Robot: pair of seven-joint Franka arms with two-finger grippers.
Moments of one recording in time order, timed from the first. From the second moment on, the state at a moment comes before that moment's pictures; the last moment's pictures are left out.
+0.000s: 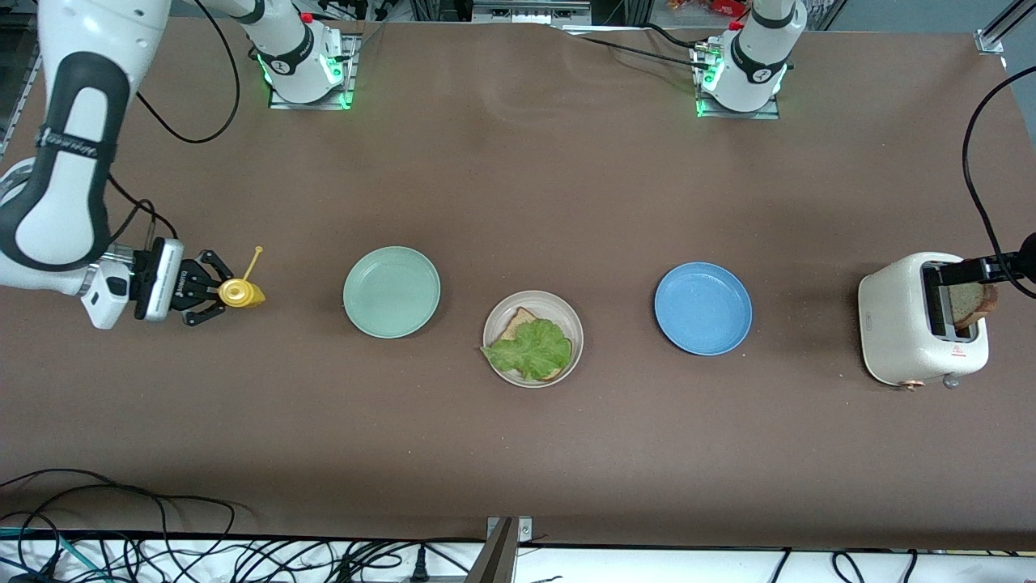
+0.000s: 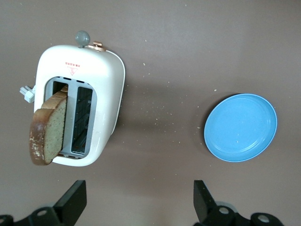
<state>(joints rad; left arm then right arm) 0.09 0.40 0.15 -1.29 -0.07 1.47 0.09 0.78 0.63 -1.07 -1.79 1.14 1.67 -1.98</state>
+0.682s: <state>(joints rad) 0.11 0.41 0.16 -1.35 0.00 1.54 0.27 1.18 0.66 -1.08 -1.55 0.85 1.87 -1.30</state>
